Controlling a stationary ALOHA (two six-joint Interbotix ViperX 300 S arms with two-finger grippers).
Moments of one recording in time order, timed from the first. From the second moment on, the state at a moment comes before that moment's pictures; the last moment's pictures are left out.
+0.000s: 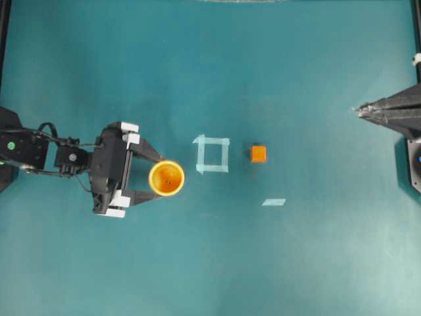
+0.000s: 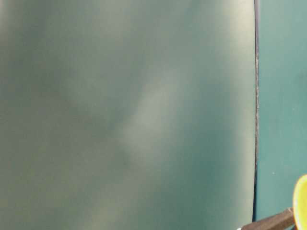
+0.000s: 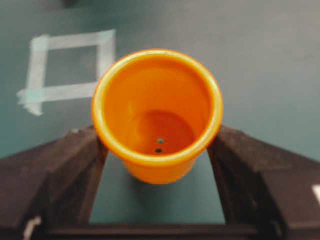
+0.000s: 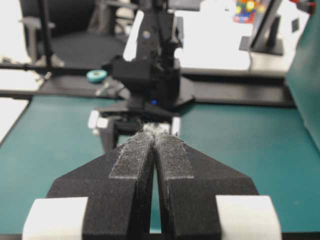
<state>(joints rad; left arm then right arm) -0.12 0.00 1.06 0.01 -0.65 0.05 0.00 -1.02 1.09 -0.02 -0.18 -0.01</state>
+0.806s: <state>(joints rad) -0.46 -0.03 0.98 0.01 -0.52 -0.02 0.00 -1.02 1.09 -0.02 -0.16 -0.01</state>
